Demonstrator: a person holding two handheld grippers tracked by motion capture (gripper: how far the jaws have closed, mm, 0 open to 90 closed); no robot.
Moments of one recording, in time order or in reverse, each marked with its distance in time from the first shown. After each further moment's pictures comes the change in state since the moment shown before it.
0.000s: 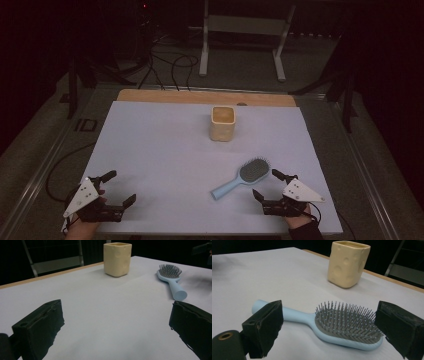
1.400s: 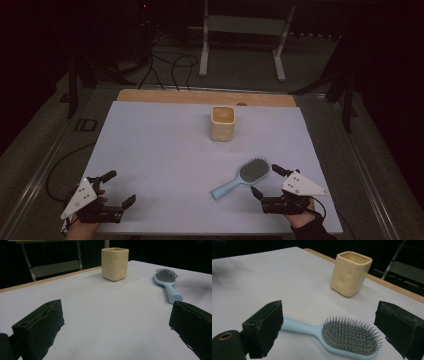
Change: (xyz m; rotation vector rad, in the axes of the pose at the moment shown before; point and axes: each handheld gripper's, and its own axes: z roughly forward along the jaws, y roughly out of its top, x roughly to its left) left arm -0.002 0.002 -0.003 -0.033 -0.014 -0.001; right arm 0.014 0.058 -0.013 0.073 0.003 -0.013
